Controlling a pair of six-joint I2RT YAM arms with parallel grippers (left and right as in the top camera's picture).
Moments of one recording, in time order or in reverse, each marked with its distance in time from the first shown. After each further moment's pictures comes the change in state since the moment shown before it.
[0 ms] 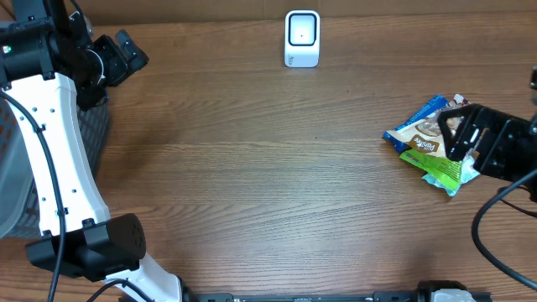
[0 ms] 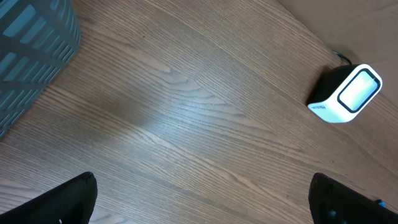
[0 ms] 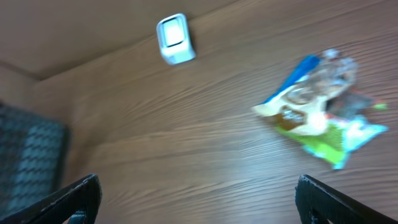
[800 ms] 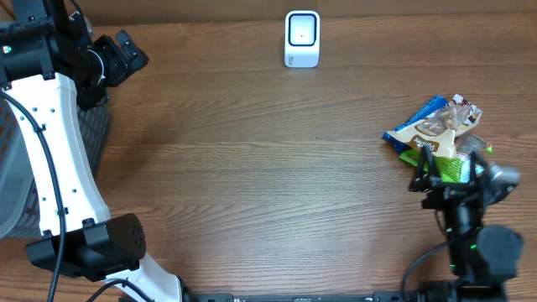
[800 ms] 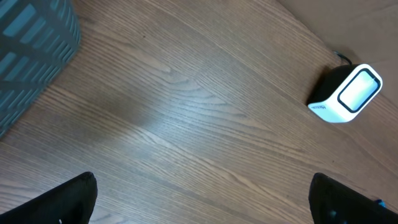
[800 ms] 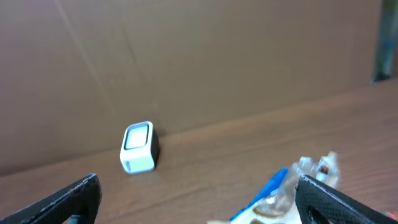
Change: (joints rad) left arm 0.000 0.000 0.000 -0.001 0.000 0.000; right arm 0.004 -0.979 -1.788 1.561 0.192 -0.049
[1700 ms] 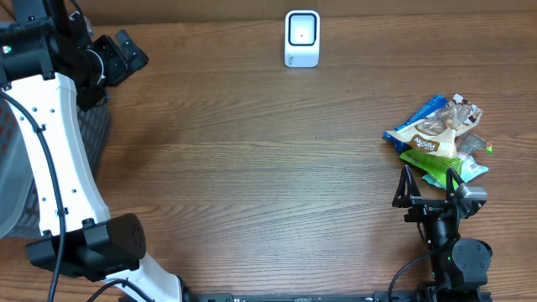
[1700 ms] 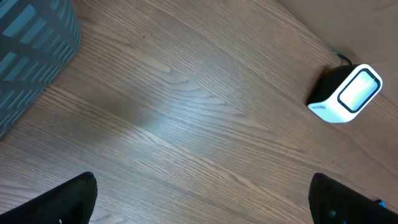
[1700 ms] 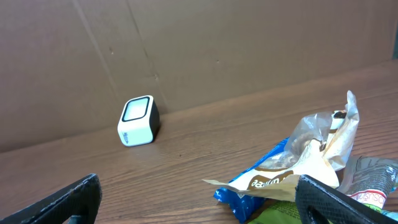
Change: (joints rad) left arm 0.000 0.000 0.000 0.001 -0.001 0.000; right arm 0.027 -0.259 -0.305 0.050 -0.006 -0.008
